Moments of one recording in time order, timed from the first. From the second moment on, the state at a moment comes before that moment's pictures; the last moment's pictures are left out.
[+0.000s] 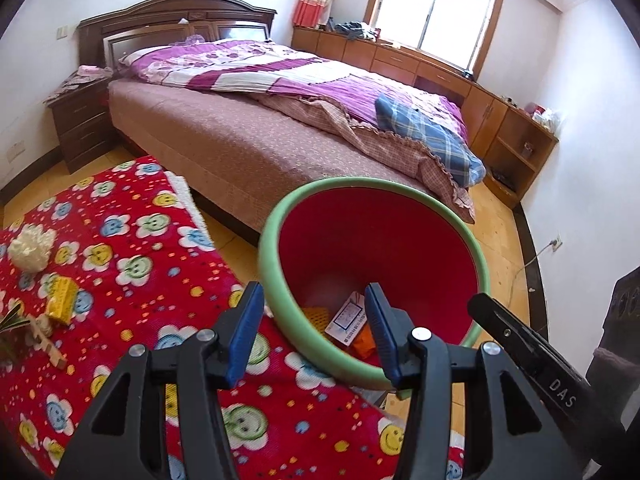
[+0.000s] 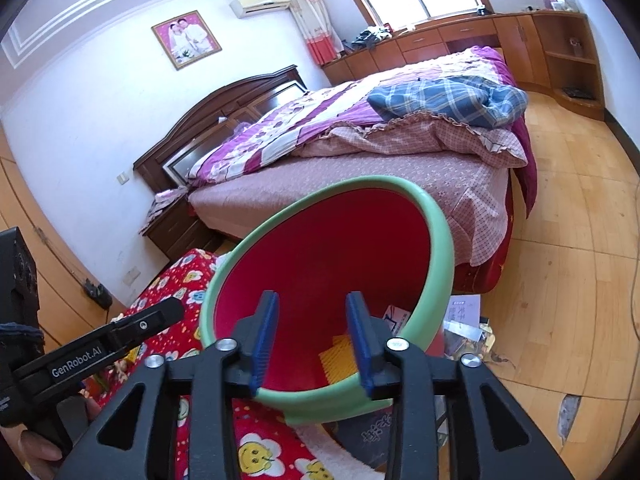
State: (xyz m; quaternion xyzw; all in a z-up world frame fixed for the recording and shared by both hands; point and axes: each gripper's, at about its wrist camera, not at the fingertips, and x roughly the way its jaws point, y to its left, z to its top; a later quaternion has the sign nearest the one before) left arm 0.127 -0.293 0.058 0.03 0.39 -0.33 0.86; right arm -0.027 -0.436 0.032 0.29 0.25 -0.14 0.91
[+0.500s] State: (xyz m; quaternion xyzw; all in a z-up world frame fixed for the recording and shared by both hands) left arm 0.128 -0.210 0.077 0.00 0.38 -0.27 0.89; right arm -0.023 -0.396 0.040 0.28 0.27 -0.11 0.92
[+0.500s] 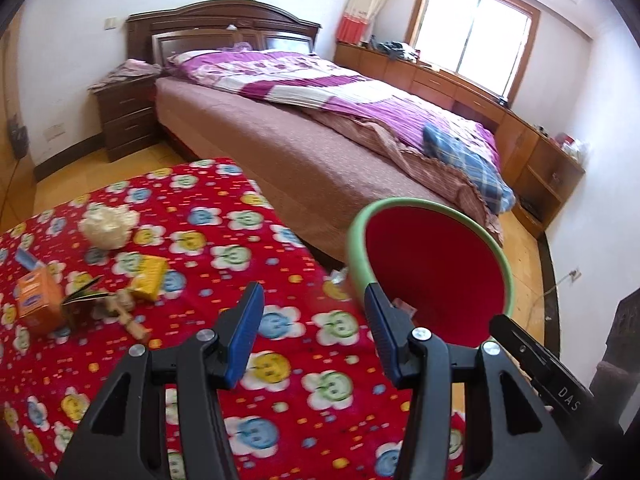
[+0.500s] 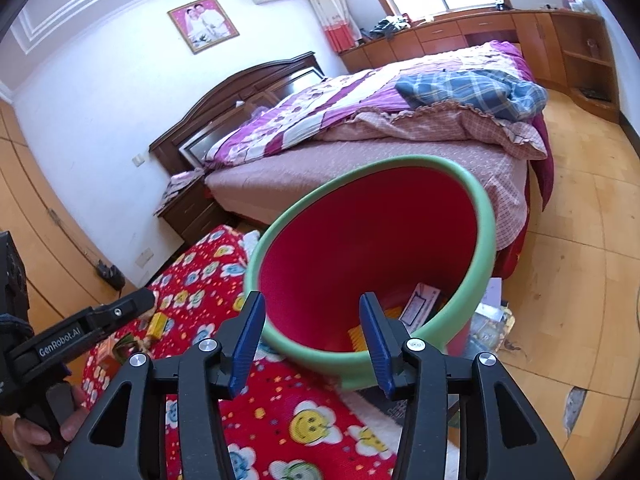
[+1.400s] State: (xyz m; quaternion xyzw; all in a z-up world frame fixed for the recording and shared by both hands) left arm 0.206 -0.032 0.070 -0.03 0.37 -0.06 0.92; right arm 0.006 -0.331 0.028 0.24 0.33 -0.09 0.91
